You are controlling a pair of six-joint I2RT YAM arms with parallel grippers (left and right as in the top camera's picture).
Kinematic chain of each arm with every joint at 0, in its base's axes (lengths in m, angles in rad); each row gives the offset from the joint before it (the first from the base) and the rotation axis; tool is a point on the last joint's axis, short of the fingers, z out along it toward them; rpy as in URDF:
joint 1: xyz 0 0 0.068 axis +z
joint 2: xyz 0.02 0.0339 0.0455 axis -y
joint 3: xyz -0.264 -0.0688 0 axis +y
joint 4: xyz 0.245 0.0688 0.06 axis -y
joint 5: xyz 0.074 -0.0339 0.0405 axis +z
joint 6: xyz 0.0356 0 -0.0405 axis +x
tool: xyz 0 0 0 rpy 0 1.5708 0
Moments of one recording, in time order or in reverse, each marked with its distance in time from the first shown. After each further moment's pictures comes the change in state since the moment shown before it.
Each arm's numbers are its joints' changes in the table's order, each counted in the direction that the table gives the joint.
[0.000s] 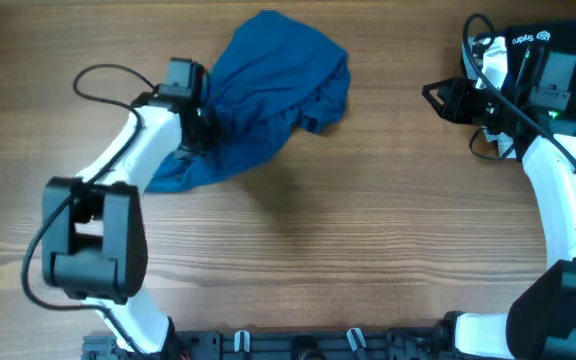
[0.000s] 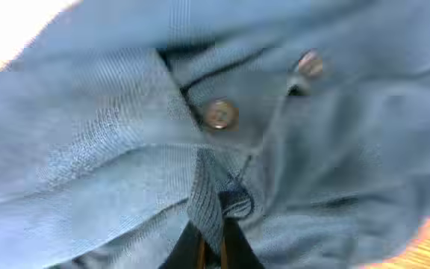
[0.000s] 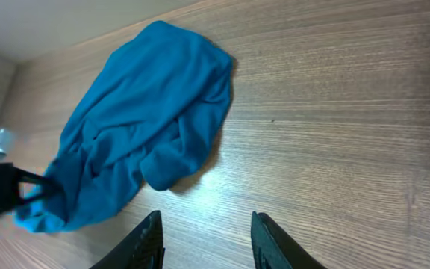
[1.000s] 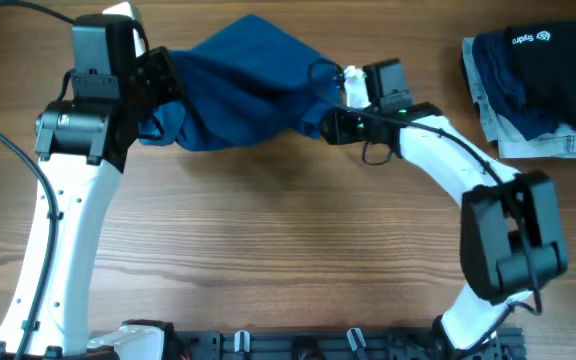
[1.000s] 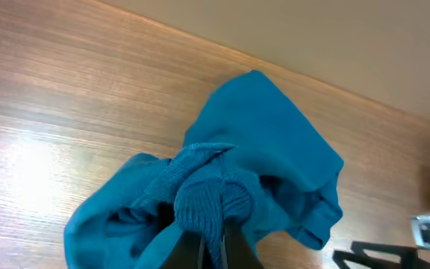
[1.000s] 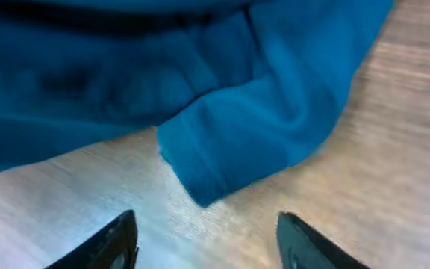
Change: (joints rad) left arm 0.042 0.451 -0.196 -0.095 0.062 0.144; right arm 0.497 -0.327 0.000 0.207 -0.306 0.087
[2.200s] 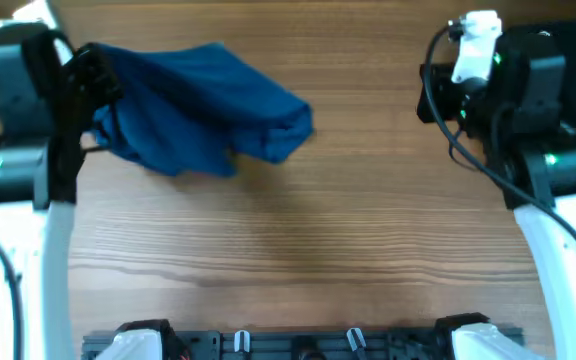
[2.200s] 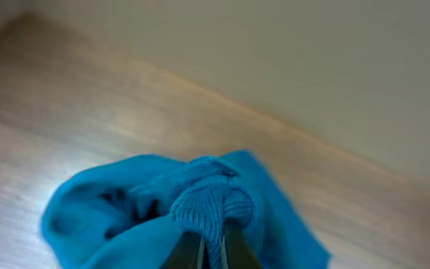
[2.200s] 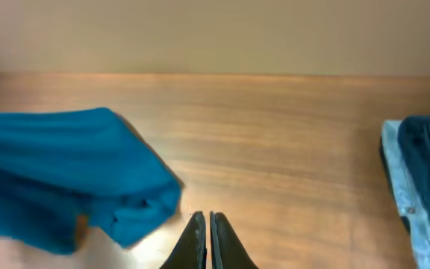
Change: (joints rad) left arm 0.174 0.161 -0.037 -0.024 0.035 0.047; right arm -0.159 0.629 -0.179 -0.415 -0.163 -0.026
